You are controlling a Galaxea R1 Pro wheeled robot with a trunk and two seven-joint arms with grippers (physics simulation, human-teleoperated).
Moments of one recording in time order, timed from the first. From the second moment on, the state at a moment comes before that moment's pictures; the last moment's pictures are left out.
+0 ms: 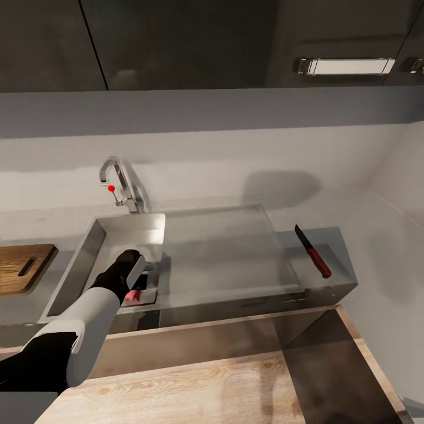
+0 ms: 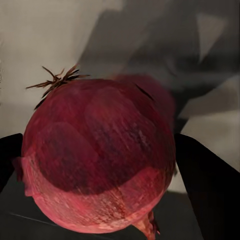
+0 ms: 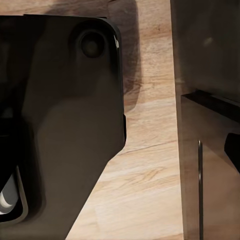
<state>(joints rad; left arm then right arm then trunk) -1.06 -0.02 0.04 -0.48 0.12 1.00 0.44 -0.03 0.02 0.13 -0.07 -0.14 -0.39 -0.16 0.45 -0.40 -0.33</state>
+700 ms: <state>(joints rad) -1.06 -0.02 0.05 -0.70 0.12 1.01 0.44 -0.03 0.02 0.13 -0.07 -0.14 -0.39 -0.15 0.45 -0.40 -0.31</state>
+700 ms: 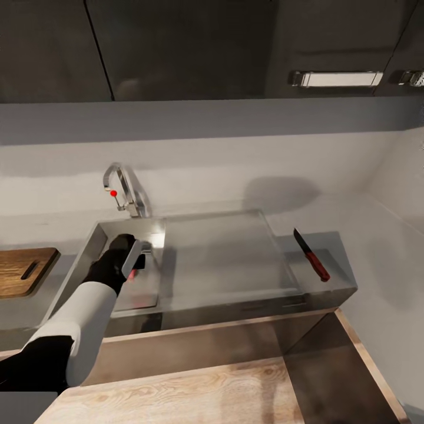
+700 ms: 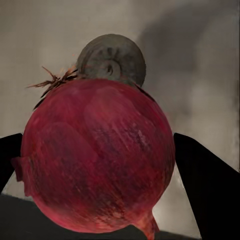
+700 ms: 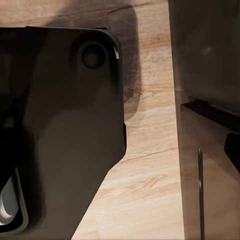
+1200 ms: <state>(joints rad) -1.06 -0.02 0.05 -0.90 0.13 1.01 0.44 -0.03 0.01 0.13 -0.12 -0.14 -0.40 -0.15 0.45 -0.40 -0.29</state>
